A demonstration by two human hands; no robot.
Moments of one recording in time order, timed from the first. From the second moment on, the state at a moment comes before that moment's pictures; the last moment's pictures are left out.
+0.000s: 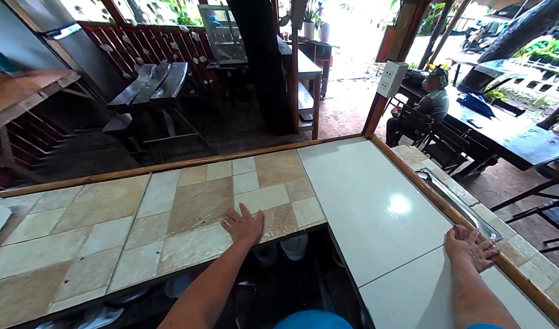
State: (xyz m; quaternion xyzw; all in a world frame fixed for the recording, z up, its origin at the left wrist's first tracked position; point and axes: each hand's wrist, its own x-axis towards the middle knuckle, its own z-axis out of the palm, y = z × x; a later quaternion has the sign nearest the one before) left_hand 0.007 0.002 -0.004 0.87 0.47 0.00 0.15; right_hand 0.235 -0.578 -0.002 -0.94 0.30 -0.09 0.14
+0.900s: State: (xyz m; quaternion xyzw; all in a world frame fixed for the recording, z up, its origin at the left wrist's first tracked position) left_hand 0.006 0.000 -0.002 0.87 0.47 0.00 0.15; right_hand 0.239 -0.582 -0.007 -0.94 0.30 -0.09 0.13
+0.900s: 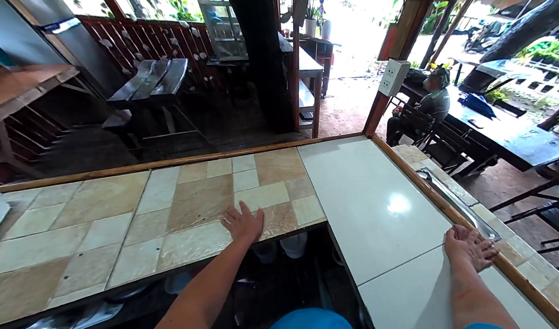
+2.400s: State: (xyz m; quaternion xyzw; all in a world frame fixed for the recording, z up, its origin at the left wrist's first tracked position) left_hand 0.006 0.000 0.000 0.87 0.46 0.01 0.16; right_hand 0.233 -0.578 0.000 -0.94 0.29 -0.09 0.13
